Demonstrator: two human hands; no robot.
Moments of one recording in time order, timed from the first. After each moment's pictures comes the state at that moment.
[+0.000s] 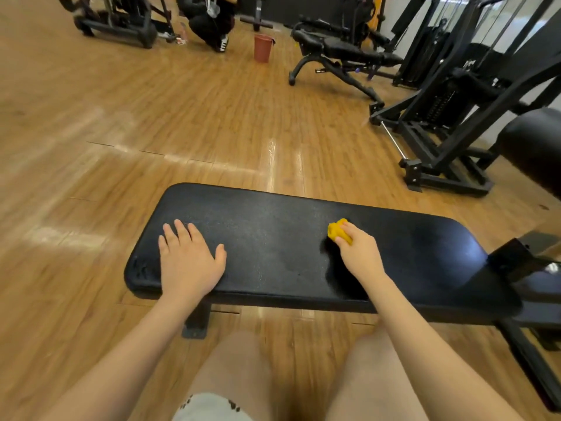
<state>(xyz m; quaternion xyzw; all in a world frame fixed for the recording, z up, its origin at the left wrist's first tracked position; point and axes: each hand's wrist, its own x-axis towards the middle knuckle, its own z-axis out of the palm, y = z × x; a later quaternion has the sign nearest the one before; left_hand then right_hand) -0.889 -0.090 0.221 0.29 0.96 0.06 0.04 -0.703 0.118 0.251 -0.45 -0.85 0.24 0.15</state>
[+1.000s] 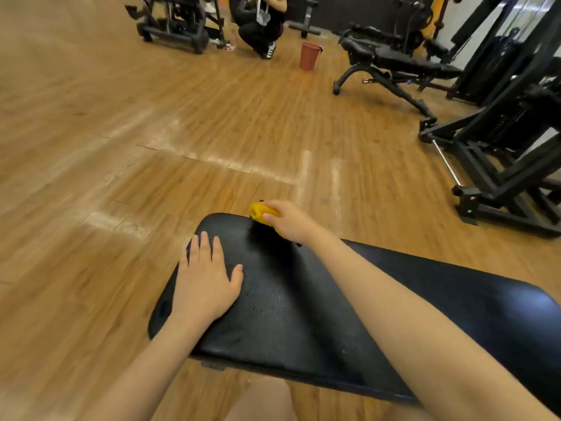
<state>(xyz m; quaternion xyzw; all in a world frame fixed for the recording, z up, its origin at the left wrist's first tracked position) -0.958 -0.077 0.224 0.30 0.95 0.05 0.05 -0.950 0.122 0.265 -0.16 -0.92 0.35 -0.01</state>
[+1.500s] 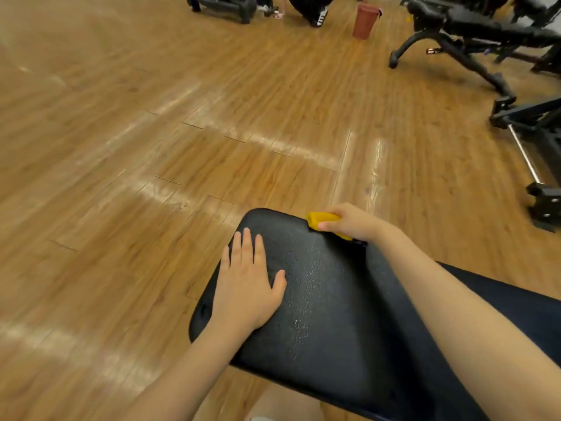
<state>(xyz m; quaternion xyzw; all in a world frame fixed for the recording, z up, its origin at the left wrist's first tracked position) -0.961 -0.075 0.222 0.30 0.95 0.09 0.06 -0.963 0.169 0.255 -0.16 -0.92 0.34 -0.15</state>
